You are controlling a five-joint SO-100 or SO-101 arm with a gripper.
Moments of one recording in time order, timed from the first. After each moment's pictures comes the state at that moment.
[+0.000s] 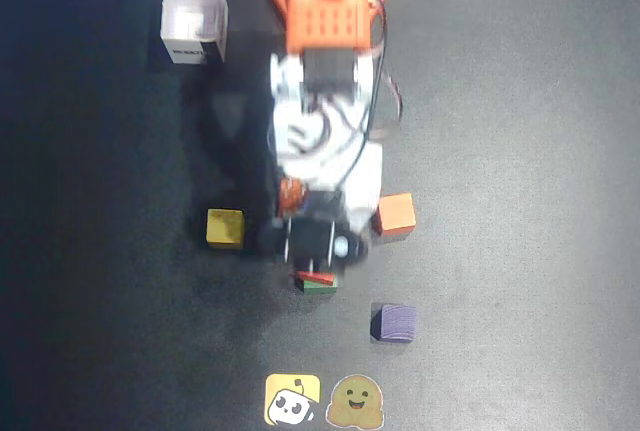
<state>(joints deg) -5.1 109.5 114.8 55.7 100.8</state>
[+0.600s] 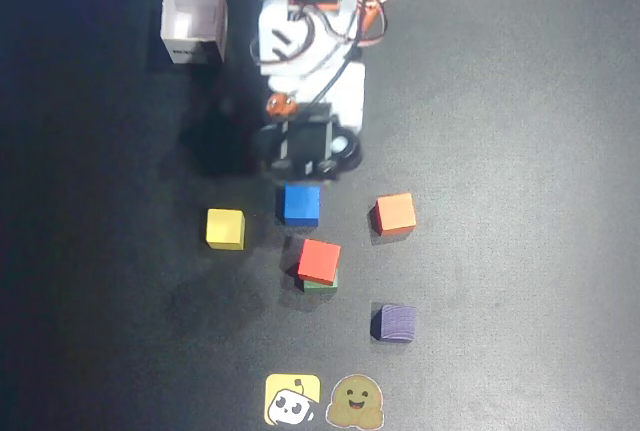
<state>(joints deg) -1.1 140.9 139.1 57.9 89.4</state>
